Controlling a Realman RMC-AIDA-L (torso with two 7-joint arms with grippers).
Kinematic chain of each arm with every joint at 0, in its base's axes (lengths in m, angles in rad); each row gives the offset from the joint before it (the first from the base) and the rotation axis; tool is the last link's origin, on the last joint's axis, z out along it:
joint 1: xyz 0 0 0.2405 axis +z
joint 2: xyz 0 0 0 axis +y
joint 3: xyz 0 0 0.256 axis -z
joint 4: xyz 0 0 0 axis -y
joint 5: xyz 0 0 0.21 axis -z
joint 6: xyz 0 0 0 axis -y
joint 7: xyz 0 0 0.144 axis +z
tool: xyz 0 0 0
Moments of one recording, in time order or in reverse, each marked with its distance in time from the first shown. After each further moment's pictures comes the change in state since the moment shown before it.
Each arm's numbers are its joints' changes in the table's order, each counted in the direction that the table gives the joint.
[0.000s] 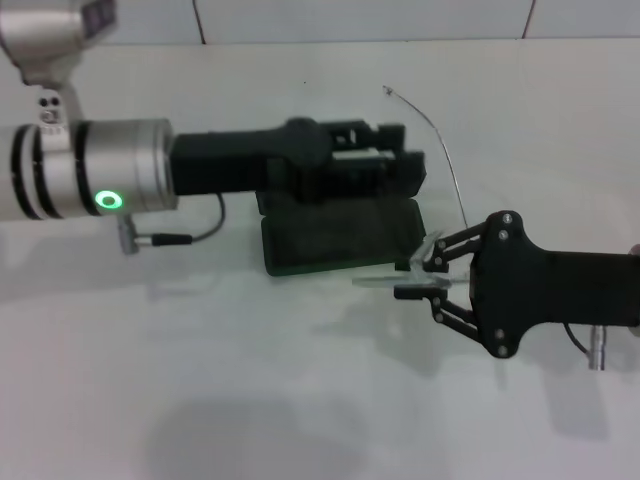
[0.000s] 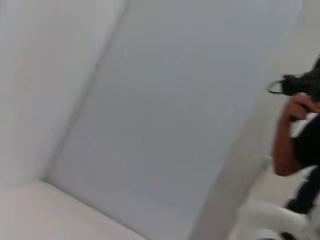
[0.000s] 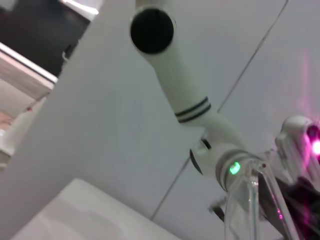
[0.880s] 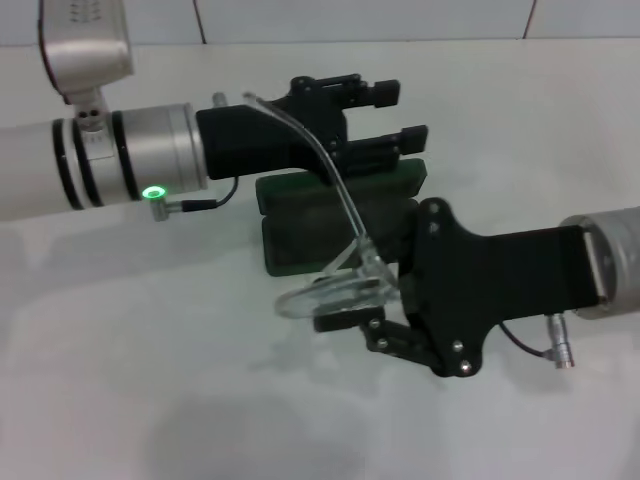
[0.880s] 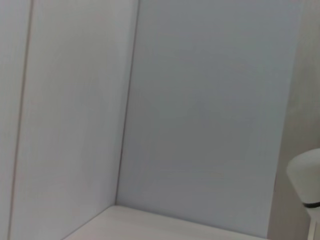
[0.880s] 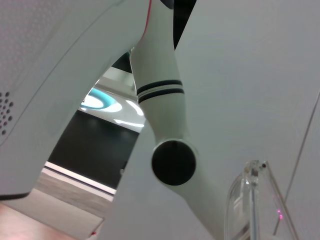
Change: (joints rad) left arm 0.010 -0.060 0.042 -0.050 -0.033 0.199 0.344; right arm 0.233 0.010 0.185 -0.159 -0.204 0.187 0.181
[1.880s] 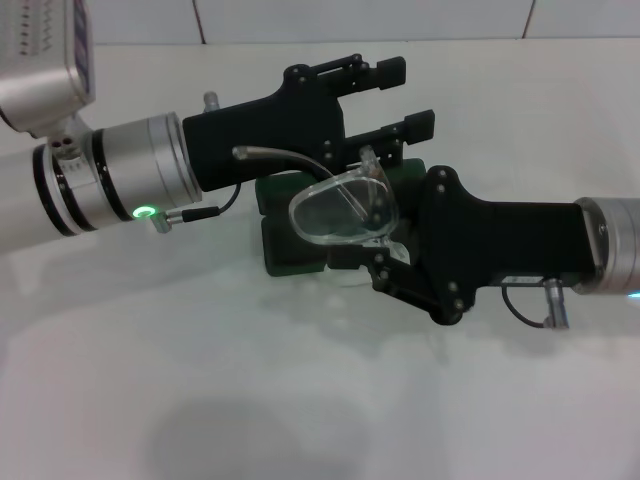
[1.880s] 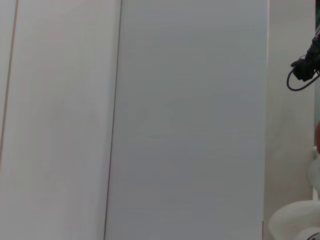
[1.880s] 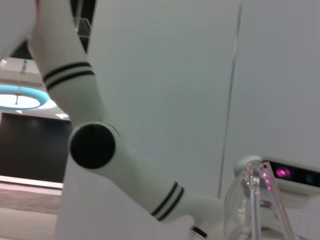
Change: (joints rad) left arm 0.058 -0.028 -0.001 -0.005 0.118 -0.106 0.121; right arm -0.021 -0.006 -0.044 -0.055 -0.029 -0.109 0.193
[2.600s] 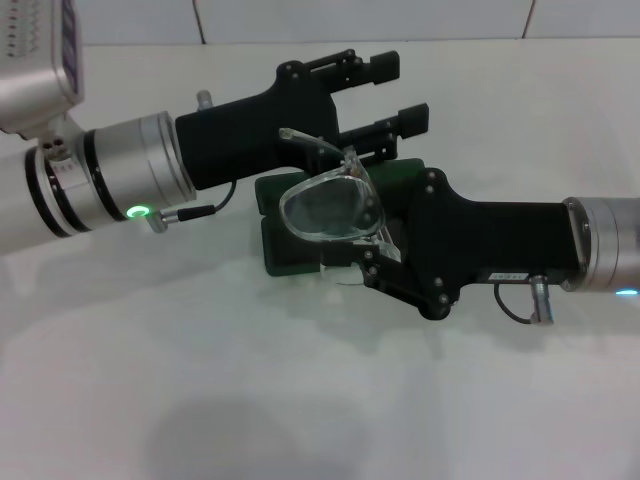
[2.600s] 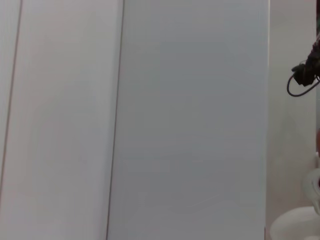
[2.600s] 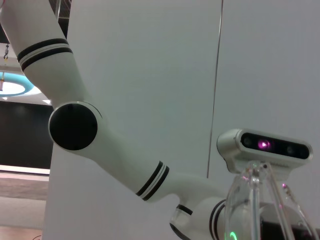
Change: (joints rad) left arm 0.011 0.002 0.002 0.001 0.020 -0.012 0.003; right arm 0.001 0.002 0.011 0.006 0.008 -0.060 0.025
